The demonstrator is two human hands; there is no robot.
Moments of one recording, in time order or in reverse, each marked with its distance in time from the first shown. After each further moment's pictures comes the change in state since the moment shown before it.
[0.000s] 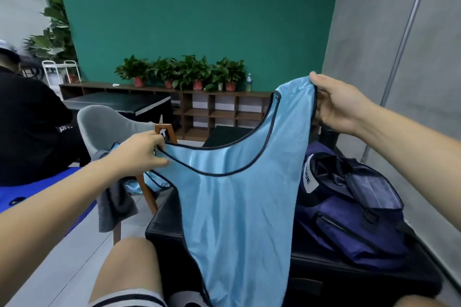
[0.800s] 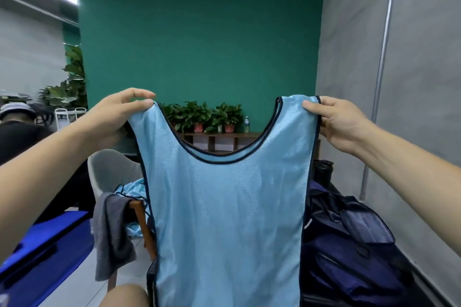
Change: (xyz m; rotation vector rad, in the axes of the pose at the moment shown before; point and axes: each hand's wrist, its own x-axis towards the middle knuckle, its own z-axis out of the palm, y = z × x) left_hand -0.011 0.037 -0.185 -1.207 0.231 -0.076; right_hand -0.048 -0.072 0.005 -0.003 0.124 -0.209
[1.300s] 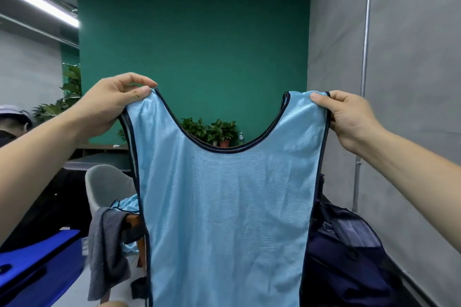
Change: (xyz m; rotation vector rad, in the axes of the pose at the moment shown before) left_hand -0.020 0.066 -0.006 0.129 0.016 0.292; right_hand -0.030 -0.047 -0.013 -0.052 0.185 -0.240
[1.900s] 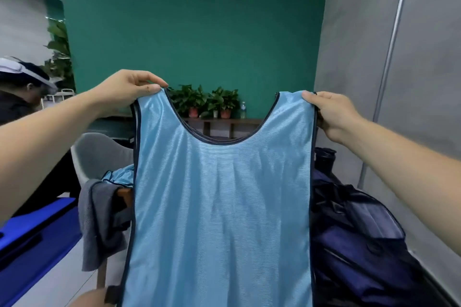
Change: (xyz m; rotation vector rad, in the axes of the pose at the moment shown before) left_hand 0.080 -0.135 0.019 0.345 -0.145 -0.152; right_hand 0.063 0.128 0.039 -0.093 0.009 0.314
